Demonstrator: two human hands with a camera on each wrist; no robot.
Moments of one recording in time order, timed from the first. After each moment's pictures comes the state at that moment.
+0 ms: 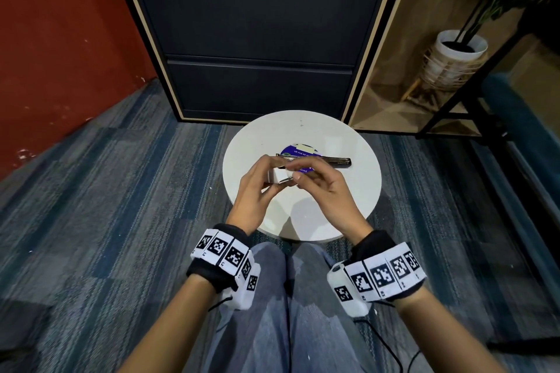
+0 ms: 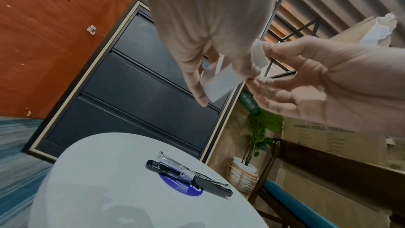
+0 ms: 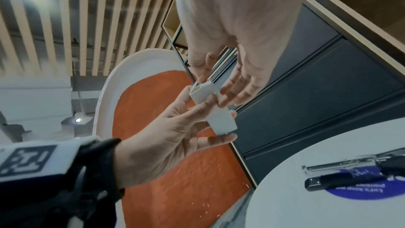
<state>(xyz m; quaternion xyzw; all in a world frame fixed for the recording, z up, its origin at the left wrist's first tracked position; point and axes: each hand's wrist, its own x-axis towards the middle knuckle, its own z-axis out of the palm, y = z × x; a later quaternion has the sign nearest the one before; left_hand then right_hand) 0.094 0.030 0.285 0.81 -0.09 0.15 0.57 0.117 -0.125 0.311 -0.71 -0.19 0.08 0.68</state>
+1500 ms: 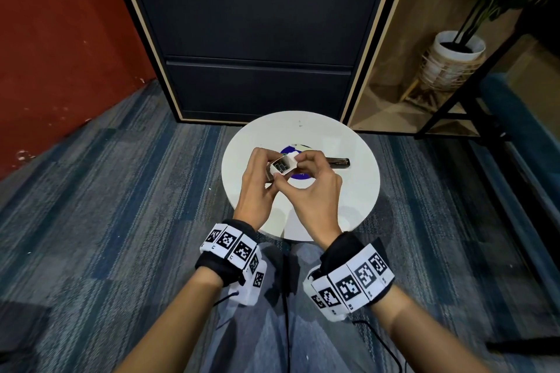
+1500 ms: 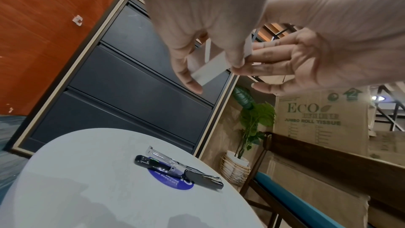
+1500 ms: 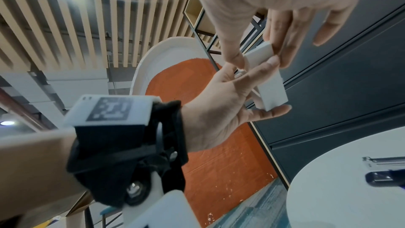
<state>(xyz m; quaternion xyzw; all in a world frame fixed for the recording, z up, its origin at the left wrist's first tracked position) 0.101 0.019 0.290 0.83 -0.06 0.21 0.52 0.099 -0.091 0.317 -0.79 -0.04 -0.10 0.60</state>
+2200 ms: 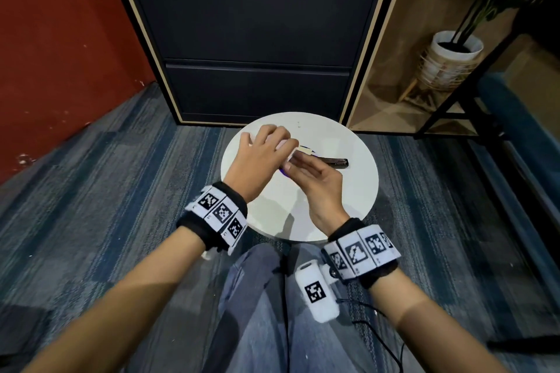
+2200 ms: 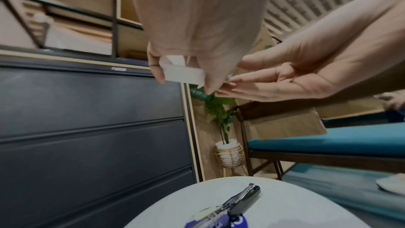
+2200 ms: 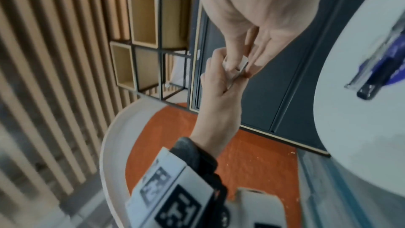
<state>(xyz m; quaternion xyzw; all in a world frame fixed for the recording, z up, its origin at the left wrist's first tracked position) 0.133 0.034 0.328 0.96 -0.17 0.21 -0.02 0.121 -0.099 0.312 -0.58 0.06 0.05 0.81</state>
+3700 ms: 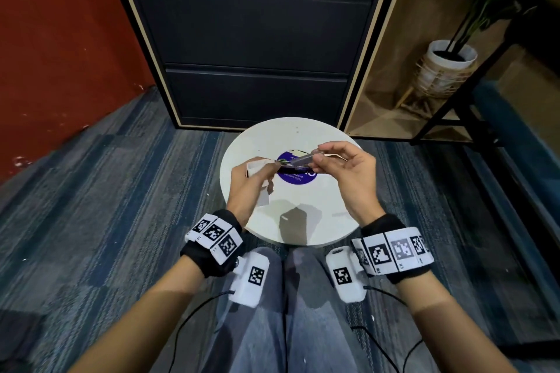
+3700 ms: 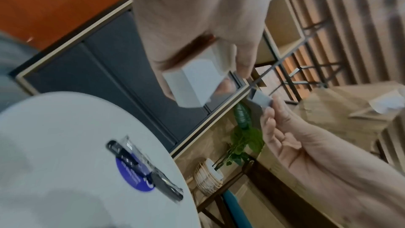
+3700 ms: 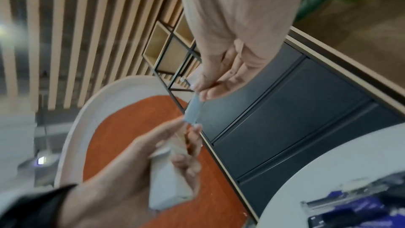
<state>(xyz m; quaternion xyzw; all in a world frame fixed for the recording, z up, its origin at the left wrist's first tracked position) 0.109 0.025 0.315 0.65 0.12 0.05 0.75 0.145 -0.147 0.329 -0.63 -0.10 -0.02 0.77</state>
